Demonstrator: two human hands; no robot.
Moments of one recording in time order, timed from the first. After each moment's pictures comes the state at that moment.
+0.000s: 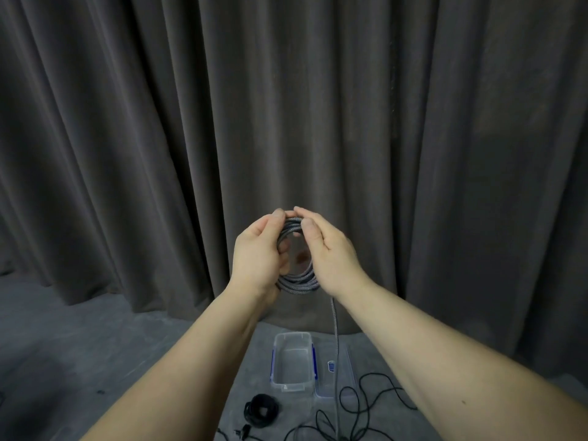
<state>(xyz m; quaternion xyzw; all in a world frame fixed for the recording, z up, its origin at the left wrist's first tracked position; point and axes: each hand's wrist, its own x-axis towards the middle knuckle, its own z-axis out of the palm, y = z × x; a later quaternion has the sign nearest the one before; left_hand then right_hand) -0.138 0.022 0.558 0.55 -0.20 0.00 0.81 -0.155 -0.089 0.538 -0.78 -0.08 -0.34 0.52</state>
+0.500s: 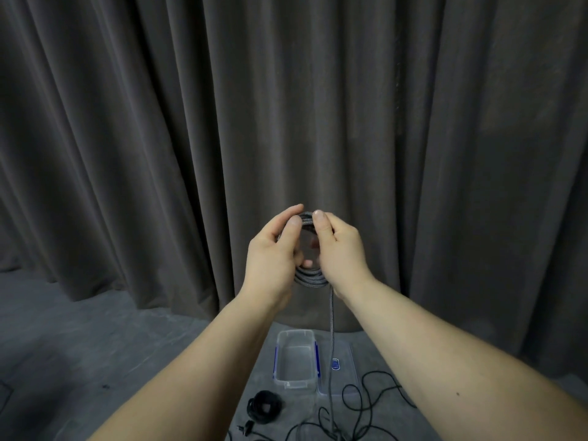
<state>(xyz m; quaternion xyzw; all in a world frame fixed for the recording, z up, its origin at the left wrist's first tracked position) -0.145 0.016 0.549 0.58 -0.23 0.05 0.78 -0.141 -0.088 0.534 -0.72 -0.01 -0.38 0.58</state>
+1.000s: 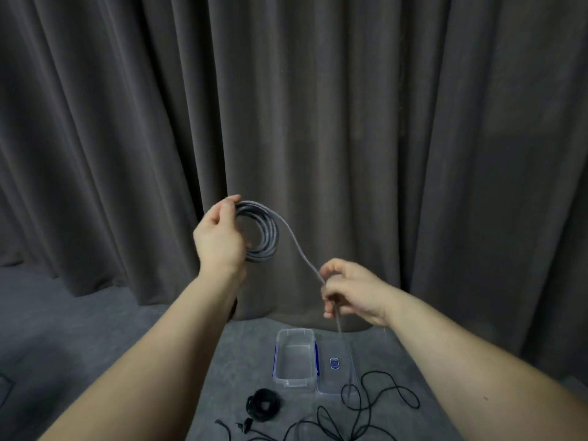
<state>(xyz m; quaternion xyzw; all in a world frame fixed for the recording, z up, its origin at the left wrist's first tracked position) -0.088 0.057 0.559 0.54 -0.09 0.22 0.81 -0.166 -0.121 0.503 -0.75 0.03 0.02 0.66</state>
